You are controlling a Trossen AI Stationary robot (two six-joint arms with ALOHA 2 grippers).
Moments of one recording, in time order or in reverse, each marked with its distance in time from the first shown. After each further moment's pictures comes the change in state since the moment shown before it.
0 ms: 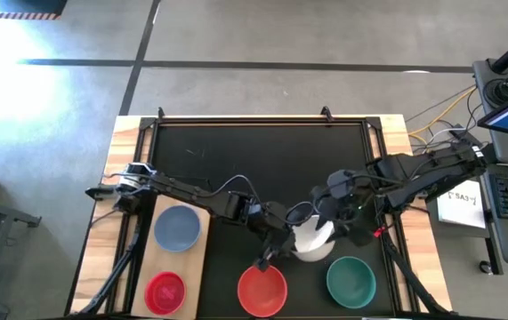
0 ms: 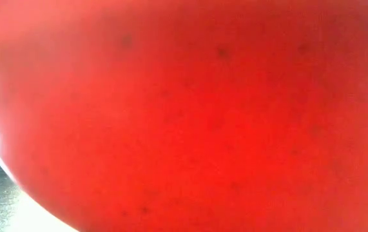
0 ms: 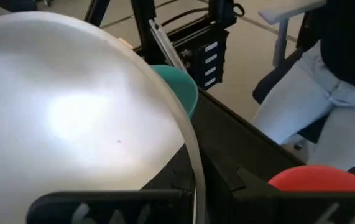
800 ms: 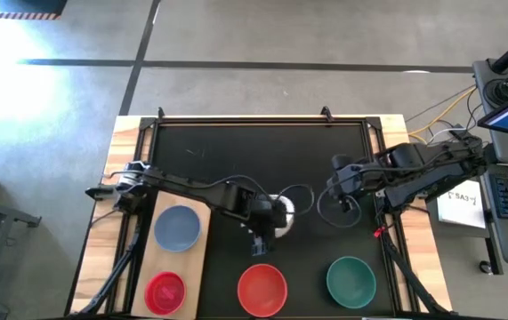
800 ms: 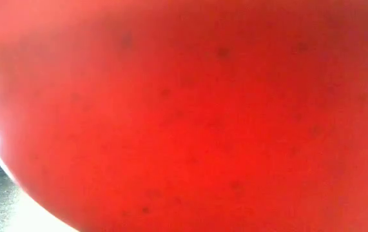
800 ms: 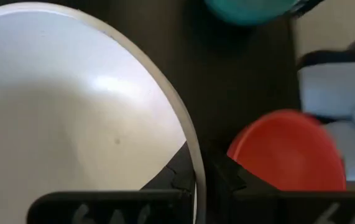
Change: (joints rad) left arm 0.014 -0.004 0.225 -0.721 -0.234 -0.604; right arm -0.003 0.000 0.193 -0.426 0.504 0.052
